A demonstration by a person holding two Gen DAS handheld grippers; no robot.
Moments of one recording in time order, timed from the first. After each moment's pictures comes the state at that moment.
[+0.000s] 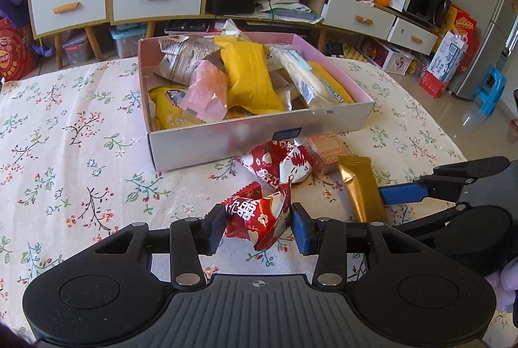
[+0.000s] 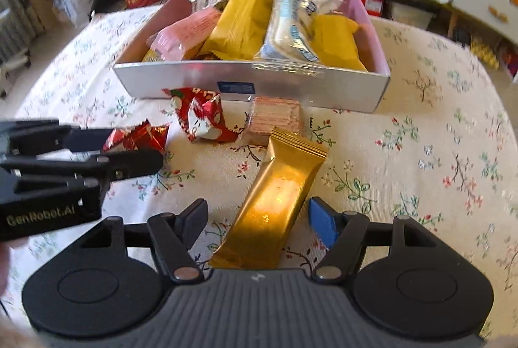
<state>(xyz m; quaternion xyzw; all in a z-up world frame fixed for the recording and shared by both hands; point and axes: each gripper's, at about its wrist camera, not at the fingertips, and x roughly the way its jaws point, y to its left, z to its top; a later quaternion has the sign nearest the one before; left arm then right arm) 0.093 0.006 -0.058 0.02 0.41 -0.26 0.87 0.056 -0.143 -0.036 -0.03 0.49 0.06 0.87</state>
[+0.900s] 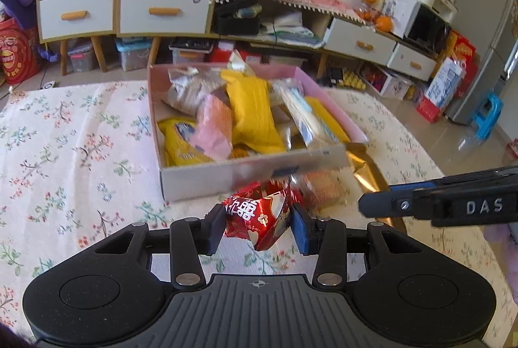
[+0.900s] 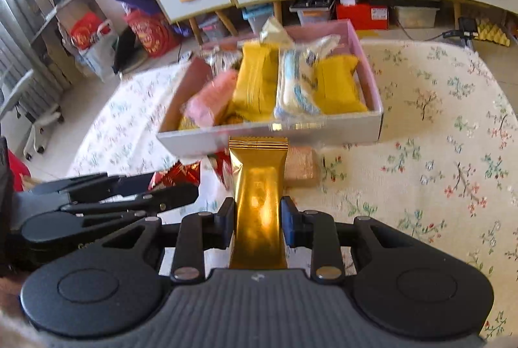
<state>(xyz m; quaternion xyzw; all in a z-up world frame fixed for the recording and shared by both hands) 0.101 0.017 -0.029 -0.02 0.39 -0.25 0.89 0.059 -0.178 0.015 0.12 0.45 0.09 0.88</state>
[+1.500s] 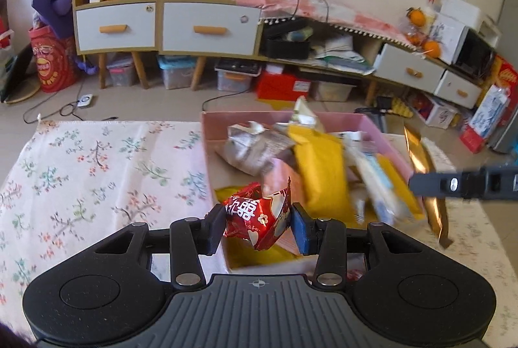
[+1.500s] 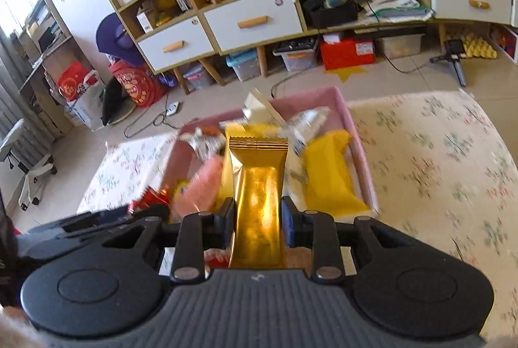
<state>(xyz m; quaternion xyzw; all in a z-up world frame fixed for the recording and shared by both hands) 0.178 0.021 -0.022 -0.02 0.37 -0.17 0.91 0.128 -0.183 0.032 0.15 0.39 0.07 0.90</state>
